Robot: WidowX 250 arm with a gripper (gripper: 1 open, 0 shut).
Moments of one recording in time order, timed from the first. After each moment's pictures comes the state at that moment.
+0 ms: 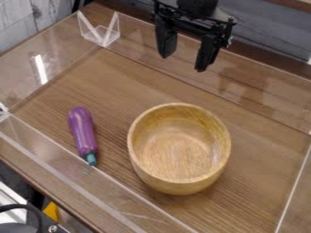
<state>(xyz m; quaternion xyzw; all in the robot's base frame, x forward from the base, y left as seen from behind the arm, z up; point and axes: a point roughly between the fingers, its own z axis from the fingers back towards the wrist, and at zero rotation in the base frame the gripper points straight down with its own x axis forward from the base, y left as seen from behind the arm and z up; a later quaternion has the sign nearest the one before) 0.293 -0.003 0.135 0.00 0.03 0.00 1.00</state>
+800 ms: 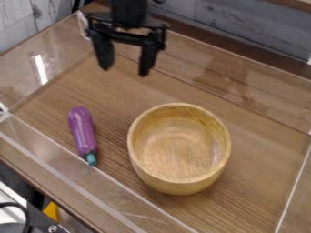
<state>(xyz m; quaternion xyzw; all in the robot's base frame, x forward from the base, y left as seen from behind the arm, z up) 0.251 0.074 0.125 -0.01 0.03 0.18 0.98</state>
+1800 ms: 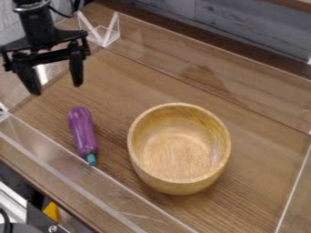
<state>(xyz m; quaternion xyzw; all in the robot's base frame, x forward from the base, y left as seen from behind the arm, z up) 0.193 0.137 0.099 -0.03 0.01 0.45 0.89</state>
